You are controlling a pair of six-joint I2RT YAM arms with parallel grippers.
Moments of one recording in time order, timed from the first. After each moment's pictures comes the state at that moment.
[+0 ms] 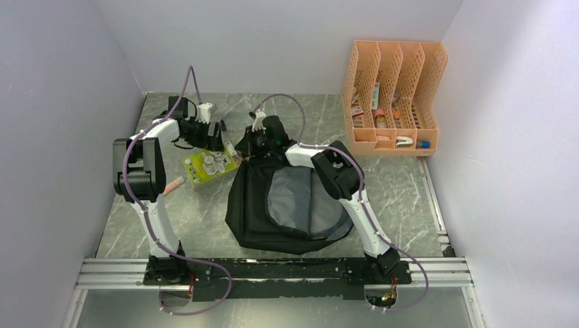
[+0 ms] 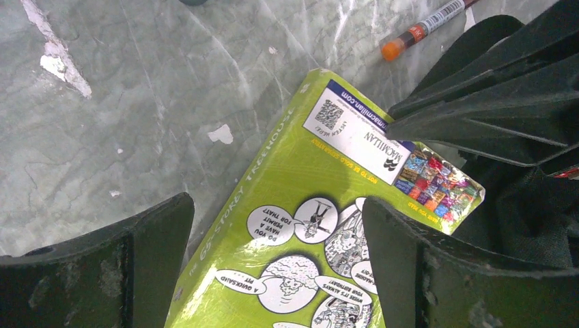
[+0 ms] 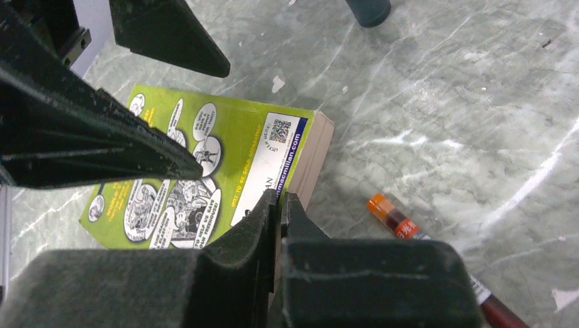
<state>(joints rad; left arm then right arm) 0.02 2.00 1.40 -0.45 0.51 0.28 0.68 2.48 1.72 0.40 -0.44 0.43</state>
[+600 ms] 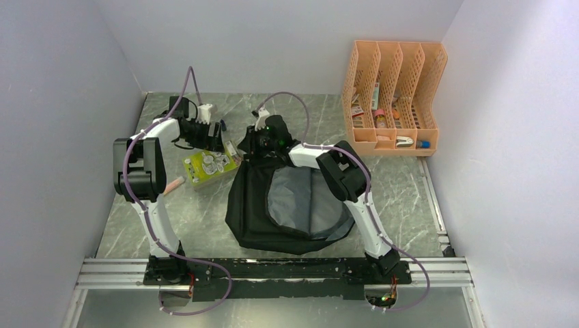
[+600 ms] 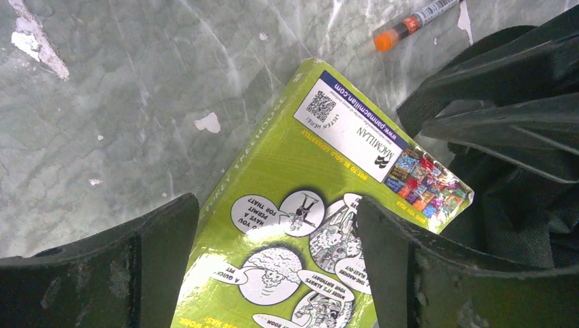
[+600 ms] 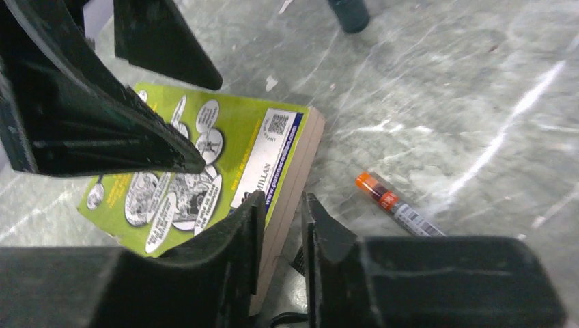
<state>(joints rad) 0.02 2.00 1.40 -0.50 0.51 0.25 0.67 2.39 1.59 0.47 -0.40 0.38</state>
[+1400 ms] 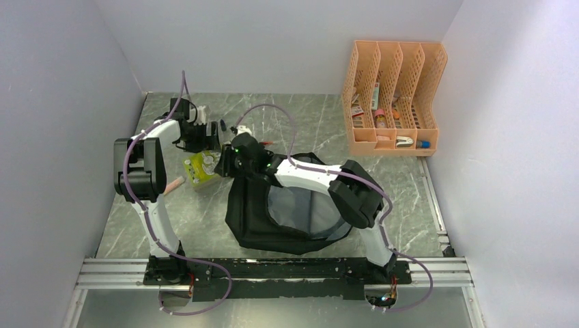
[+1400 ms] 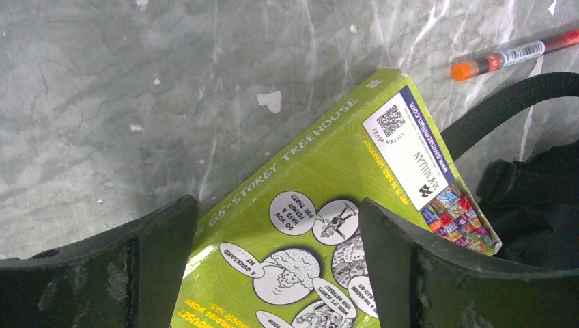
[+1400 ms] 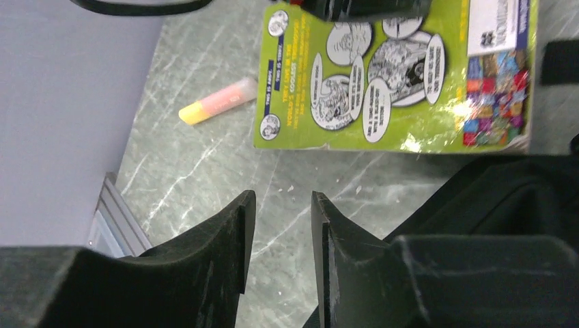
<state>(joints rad) 0.01 2.00 1.39 -0.49 0.34 0.02 0.96 2.05 1.49 0.07 -0.04 0.70</state>
